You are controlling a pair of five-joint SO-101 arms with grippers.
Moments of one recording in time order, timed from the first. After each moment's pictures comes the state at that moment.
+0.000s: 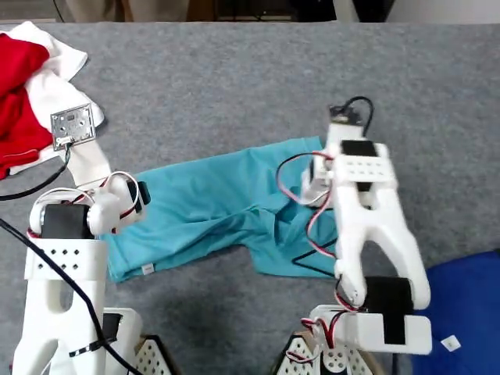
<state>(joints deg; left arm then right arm) -3.3 -47.7 41.5 73.9 6.8 1.1 -5.8 29.7 70.5 -14.4</state>
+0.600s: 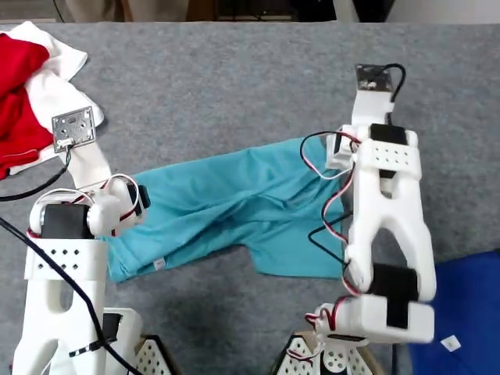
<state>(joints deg) -3.3 -47.7 41.5 76.0 6.8 5.8 -0.6 20.8 58.2 -2.9</state>
